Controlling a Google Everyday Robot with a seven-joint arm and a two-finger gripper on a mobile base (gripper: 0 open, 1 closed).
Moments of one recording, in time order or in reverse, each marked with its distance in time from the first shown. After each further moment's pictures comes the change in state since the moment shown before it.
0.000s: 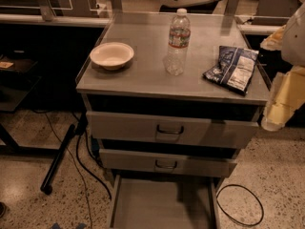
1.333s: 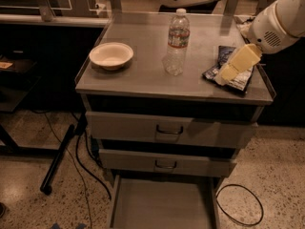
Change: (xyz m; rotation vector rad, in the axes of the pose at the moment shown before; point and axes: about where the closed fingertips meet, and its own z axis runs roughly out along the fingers) arm -0.036 -0.128 0.077 0.081 -0.328 0.264
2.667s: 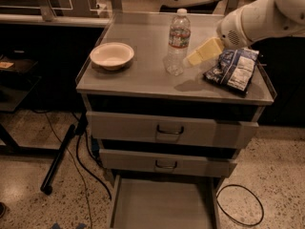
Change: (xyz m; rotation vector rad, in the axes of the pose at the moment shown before) arm -0.063 -0.036 0.064 0.067 -0.245 0.090
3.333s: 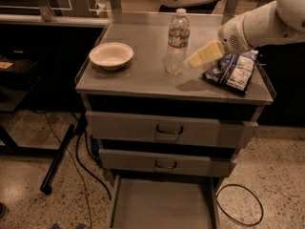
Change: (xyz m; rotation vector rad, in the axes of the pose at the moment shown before) arm 0.011 -0.002 0.008 -0.008 -0.033 0.059
